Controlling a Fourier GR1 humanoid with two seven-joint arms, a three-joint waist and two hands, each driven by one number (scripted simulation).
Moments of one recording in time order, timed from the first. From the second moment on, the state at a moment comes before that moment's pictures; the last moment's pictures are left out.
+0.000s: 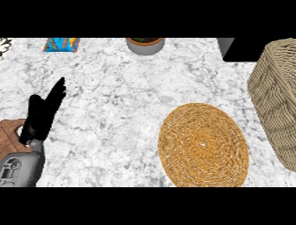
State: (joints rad) left arm -0.21 0.19 0.08 -1.40 -0.14 -0.02 0.23; right arm -0.72 -0.68 -0.32 -1.59 0.77 0.58 0.60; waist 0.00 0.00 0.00
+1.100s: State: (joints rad) left arm -0.23 0.19 0.09 -1.39 -0.15 -0.03 0.23; right arm -0.56 -0.63 -0.45 -1.16 0.68 0.31 0.22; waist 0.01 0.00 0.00
